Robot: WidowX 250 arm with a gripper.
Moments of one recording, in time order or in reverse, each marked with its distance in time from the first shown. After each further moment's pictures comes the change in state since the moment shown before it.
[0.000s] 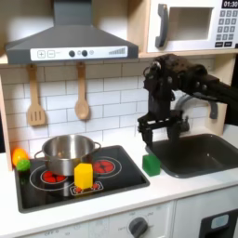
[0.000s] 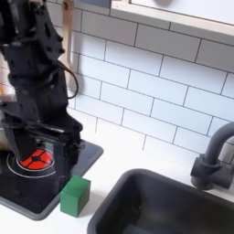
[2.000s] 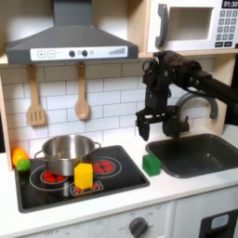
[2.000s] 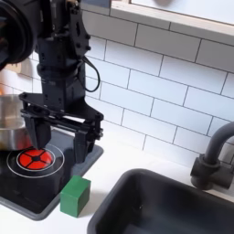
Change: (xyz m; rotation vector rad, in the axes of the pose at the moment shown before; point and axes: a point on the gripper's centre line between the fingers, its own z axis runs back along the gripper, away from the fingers) arm 0.023 -0.004 -0.003 0.051 0.010 0.048
